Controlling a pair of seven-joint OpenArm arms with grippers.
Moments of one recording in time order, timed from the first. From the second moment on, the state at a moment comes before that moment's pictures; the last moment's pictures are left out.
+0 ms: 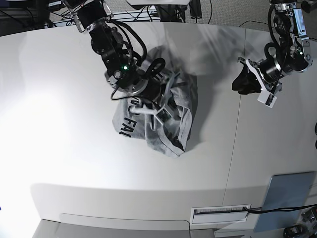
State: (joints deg) left arm 16.2 -20.4 -19.7 101.7 -45.9 -40.3 55.1; right arm 1.1 6.6 -26.0 105.9 6.7 13.3 -47.4
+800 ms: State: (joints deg) left arm 16.2 -20.0 -19.7 101.7 -49.4 -41.1 55.1; right arm 8.4 10.6 -1.0 87.1 8.3 21.7 -46.2
